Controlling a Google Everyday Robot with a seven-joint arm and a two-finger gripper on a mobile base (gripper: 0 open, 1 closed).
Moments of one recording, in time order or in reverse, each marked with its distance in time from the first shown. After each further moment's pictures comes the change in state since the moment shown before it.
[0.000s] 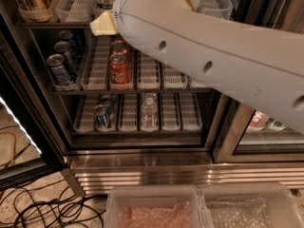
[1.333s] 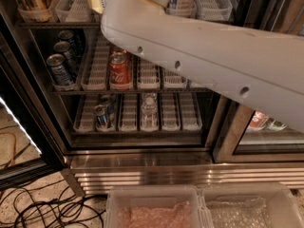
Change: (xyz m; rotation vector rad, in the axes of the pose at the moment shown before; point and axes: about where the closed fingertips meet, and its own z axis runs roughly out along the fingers) arm -0.050 0.005 0.036 0.067 -0.160 0.134
